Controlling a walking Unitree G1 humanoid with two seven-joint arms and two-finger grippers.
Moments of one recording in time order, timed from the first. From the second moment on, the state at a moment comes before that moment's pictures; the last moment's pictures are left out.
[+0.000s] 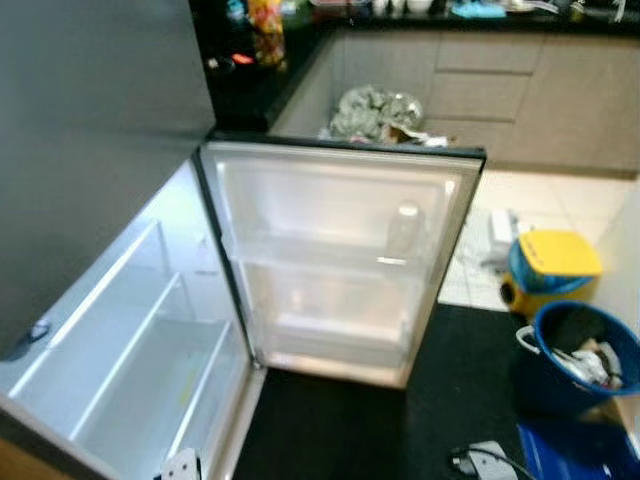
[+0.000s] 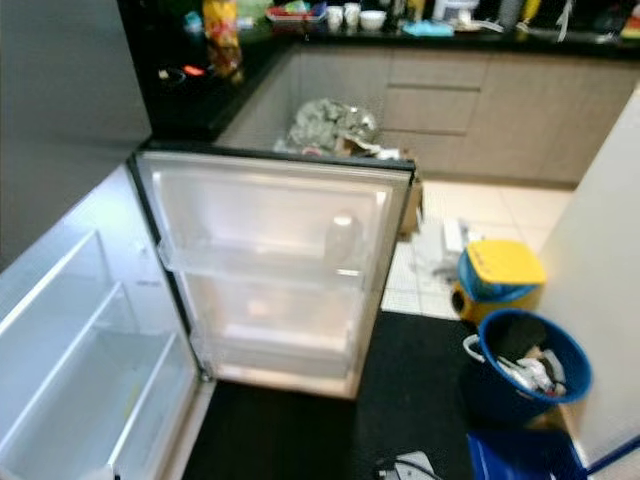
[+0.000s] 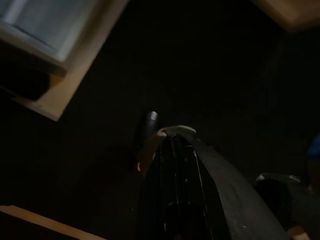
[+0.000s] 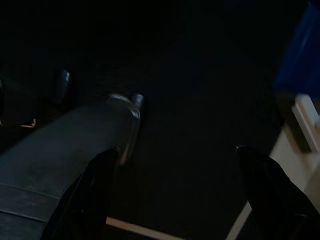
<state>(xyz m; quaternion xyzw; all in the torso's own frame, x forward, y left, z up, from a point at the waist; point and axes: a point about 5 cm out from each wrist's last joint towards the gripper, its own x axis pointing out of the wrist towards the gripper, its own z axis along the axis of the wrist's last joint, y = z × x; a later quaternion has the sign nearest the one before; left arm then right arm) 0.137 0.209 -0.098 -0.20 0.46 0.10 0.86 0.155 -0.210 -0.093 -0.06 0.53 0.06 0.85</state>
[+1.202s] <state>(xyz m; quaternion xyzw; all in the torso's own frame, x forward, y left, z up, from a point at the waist) 0.134 0.206 -0.099 -0.21 0.46 0.09 0.86 0.149 -0.218 -0.093 -0.04 0.53 0.07 0.84</state>
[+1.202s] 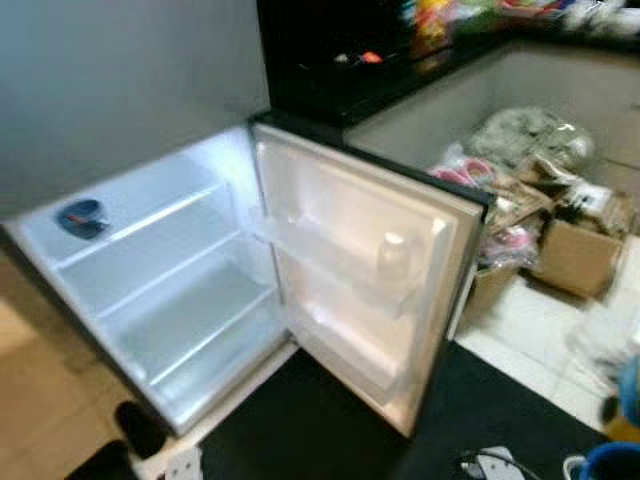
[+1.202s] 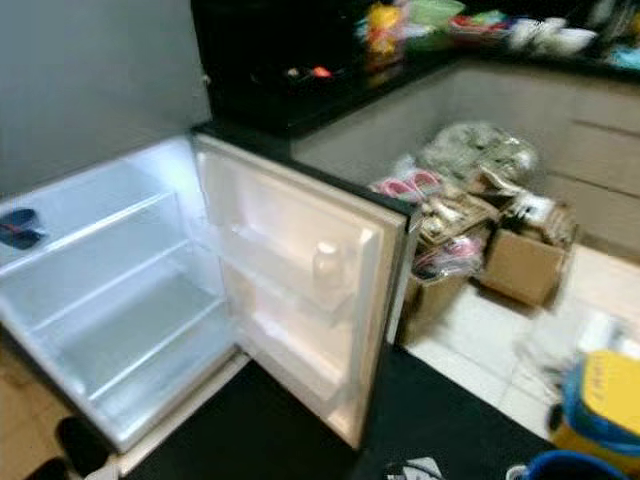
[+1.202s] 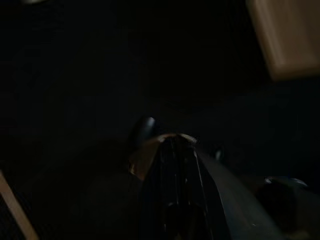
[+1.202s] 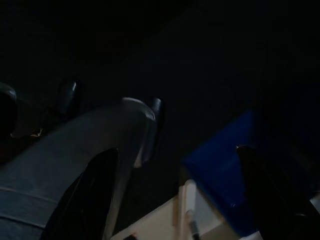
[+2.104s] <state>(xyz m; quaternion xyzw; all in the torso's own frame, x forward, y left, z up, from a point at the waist) 0.142 0.207 -0.096 -0.20 0.45 0.09 0.87 0.153 -0.220 -0.092 -0.05 0.53 0.05 0.84</state>
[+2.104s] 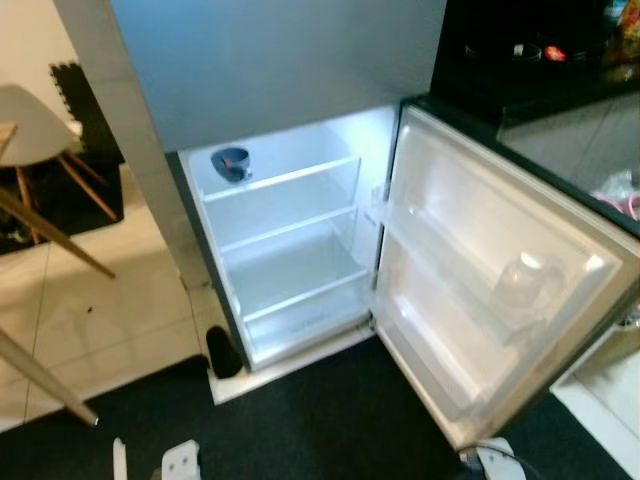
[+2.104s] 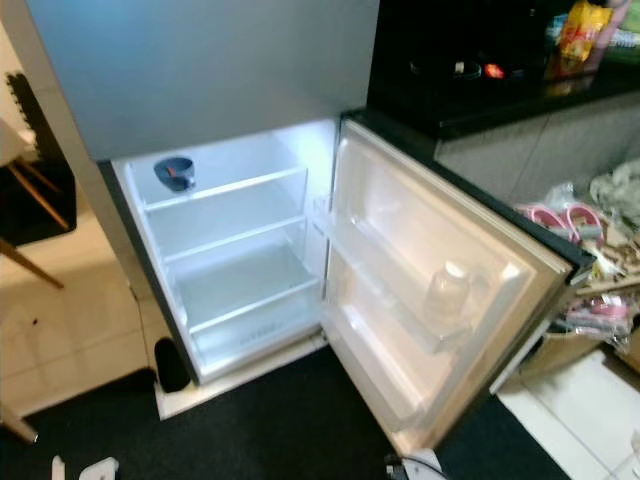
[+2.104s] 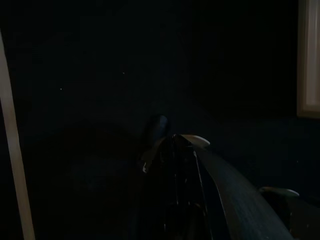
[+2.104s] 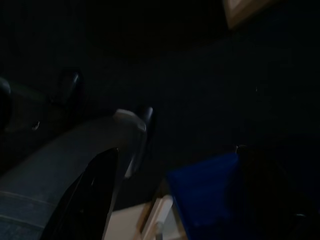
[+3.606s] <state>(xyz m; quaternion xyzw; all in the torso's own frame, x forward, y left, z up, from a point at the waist) 0.140 0.202 -0.097 -0.19 0.46 0.08 0.86 0.291 -0.351 0.089 0.25 0.02 -0.11 0.96</state>
